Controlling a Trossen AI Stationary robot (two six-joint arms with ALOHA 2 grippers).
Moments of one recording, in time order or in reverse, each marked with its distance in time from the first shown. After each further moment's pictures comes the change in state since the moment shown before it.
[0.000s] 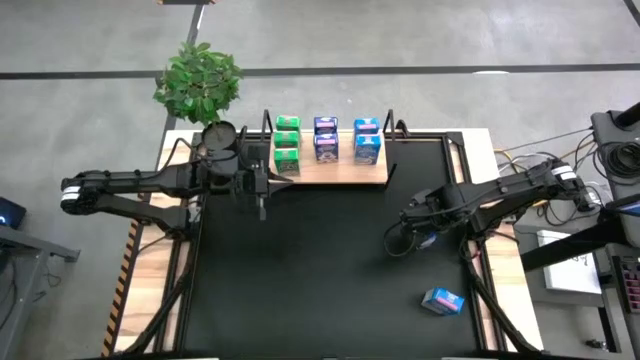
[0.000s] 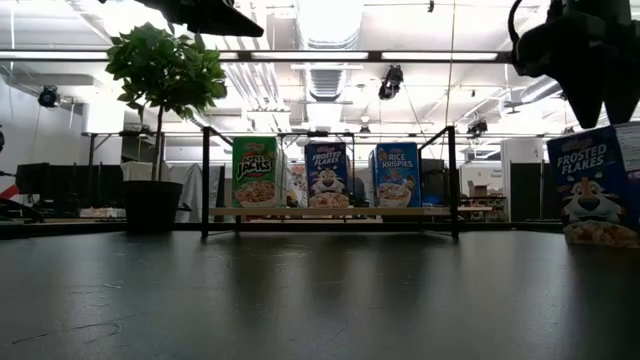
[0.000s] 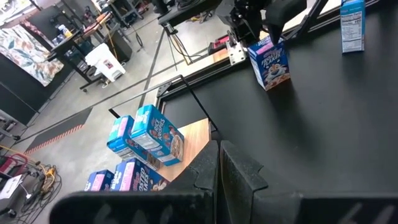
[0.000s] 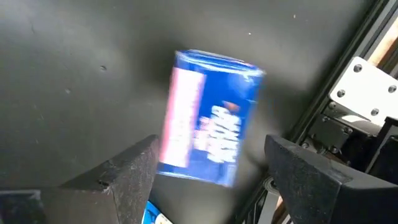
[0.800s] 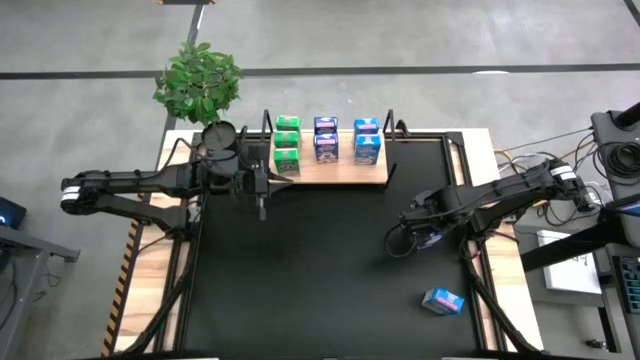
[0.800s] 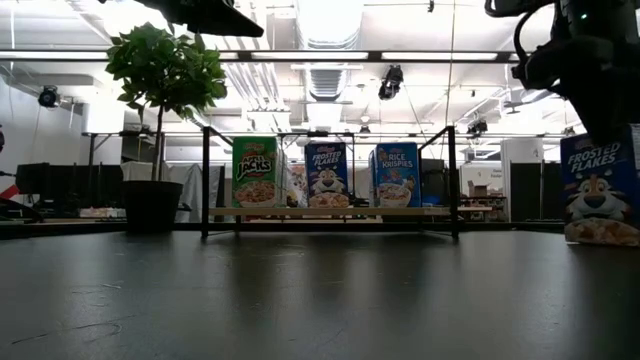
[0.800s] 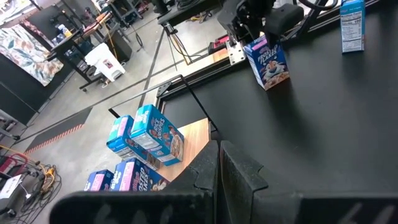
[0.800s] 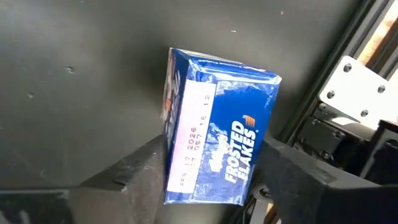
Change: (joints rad) left arm 0.000 0.000 0.000 -0.001 0.000 0.000; right arm 0.000 0.000 -0.071 0.020 0.013 0.000
